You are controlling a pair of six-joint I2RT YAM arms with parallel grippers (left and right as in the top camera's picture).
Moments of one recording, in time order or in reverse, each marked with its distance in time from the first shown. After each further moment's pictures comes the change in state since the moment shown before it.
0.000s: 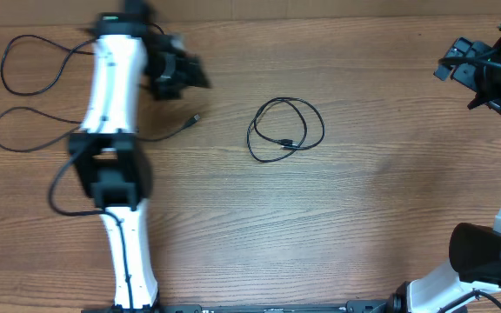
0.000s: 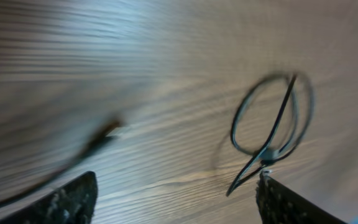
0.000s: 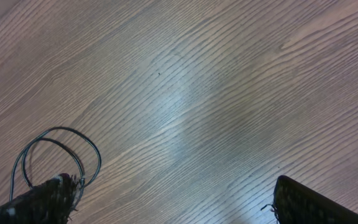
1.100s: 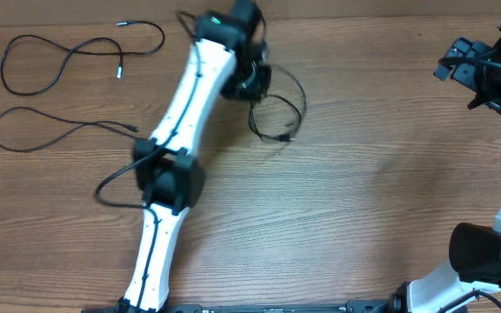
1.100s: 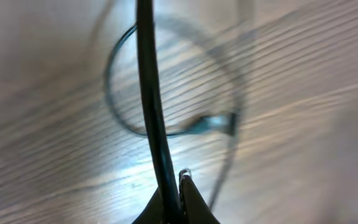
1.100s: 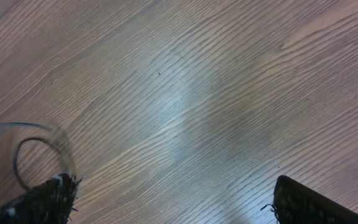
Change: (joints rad) left arm -0.312 0.069 0.314 -0.156 -0.125 -0.055; right arm 0.000 0.000 0.000 0.000 0.000 0.000
